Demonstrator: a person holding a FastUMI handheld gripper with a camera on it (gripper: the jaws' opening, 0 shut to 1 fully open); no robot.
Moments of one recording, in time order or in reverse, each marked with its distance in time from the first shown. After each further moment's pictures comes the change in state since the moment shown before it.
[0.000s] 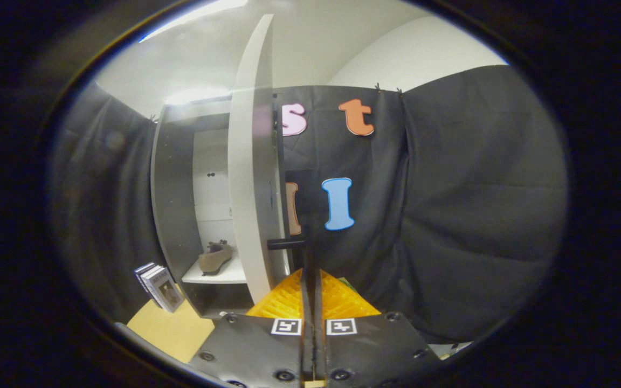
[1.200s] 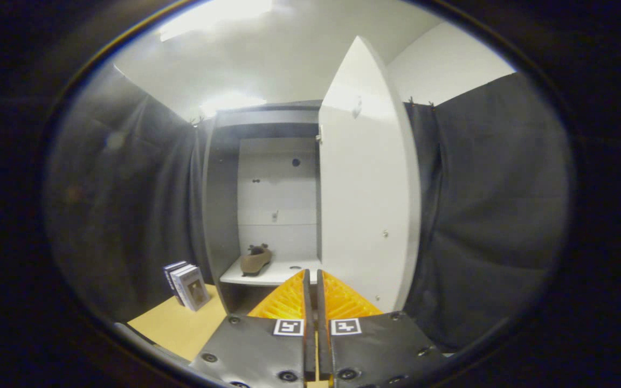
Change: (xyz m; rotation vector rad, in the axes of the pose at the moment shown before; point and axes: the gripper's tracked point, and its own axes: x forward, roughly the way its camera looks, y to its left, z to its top) arm -0.029 0.094 -0.016 -0.033 -0.042 0.221
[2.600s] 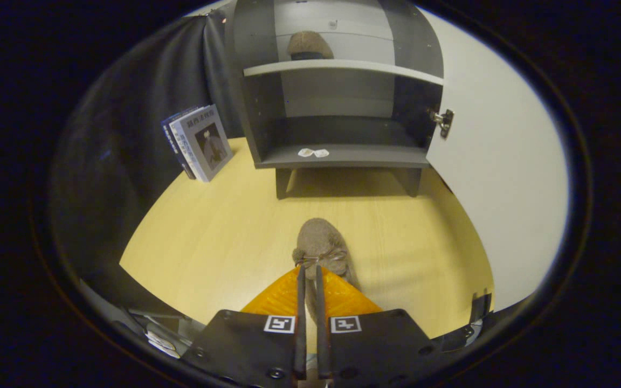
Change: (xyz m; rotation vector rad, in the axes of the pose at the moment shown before) arm 0.062 0.139 -0.404 -0.059 0.842 0.130
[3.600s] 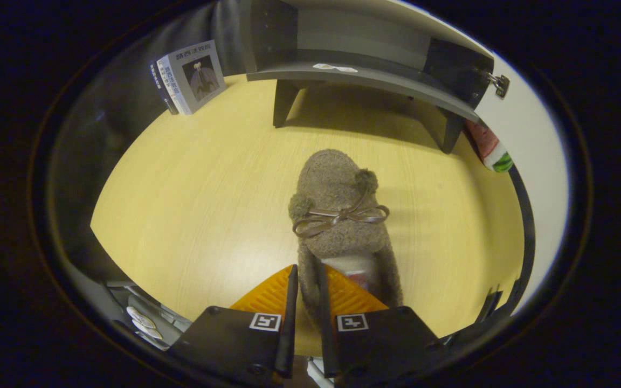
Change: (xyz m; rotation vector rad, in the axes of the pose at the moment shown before) arm 0.078 0.006 -0.072 -0.111 0.282 -0.037
